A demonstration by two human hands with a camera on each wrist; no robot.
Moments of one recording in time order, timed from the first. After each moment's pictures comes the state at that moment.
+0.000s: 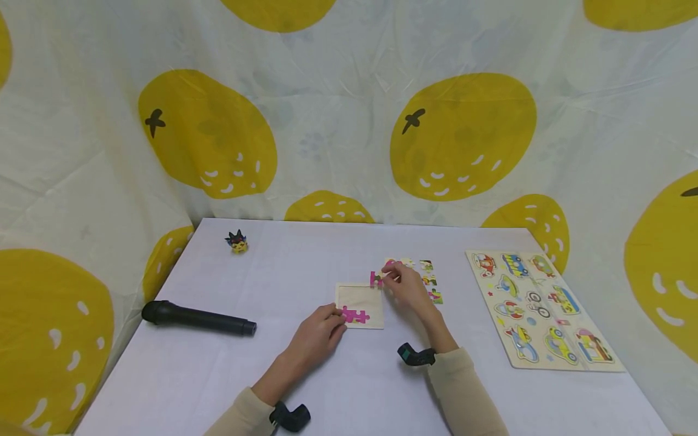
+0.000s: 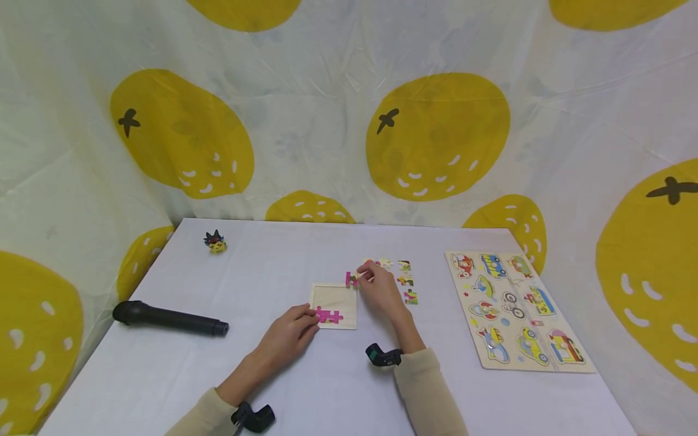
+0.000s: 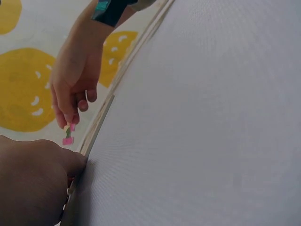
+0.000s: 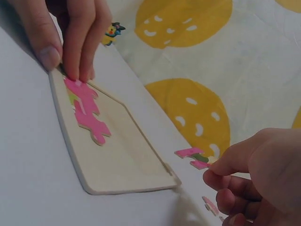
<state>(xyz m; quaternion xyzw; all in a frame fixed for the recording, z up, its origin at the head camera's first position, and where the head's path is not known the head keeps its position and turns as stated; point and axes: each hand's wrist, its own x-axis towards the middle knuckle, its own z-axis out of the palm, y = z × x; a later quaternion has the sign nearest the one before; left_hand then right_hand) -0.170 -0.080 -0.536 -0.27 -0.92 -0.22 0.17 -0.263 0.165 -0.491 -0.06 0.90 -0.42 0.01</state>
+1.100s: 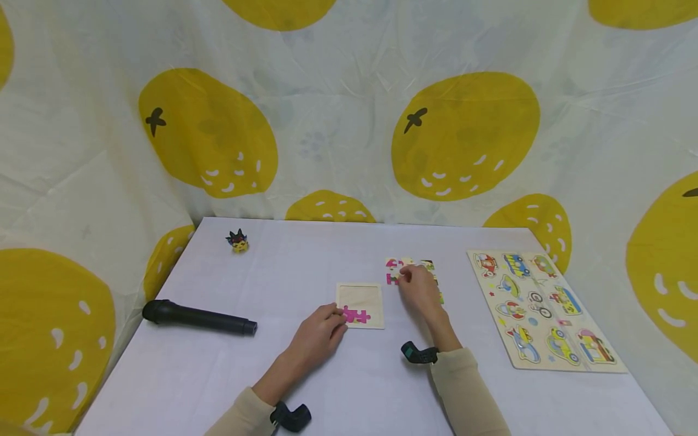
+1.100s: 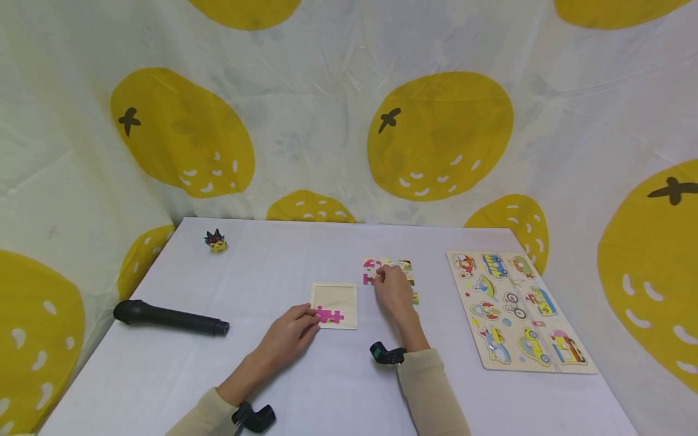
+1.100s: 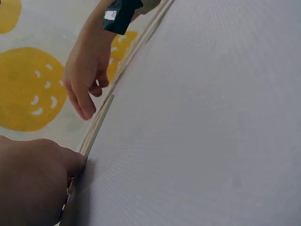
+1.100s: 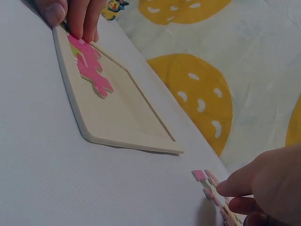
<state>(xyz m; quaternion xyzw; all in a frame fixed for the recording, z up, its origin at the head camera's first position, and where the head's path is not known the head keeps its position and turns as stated) -0.170 -0.080 -0.535 -0.26 -0.92 -0.22 0.17 -0.266 0.180 -0.498 0.02 0.95 -0.32 -0.04</state>
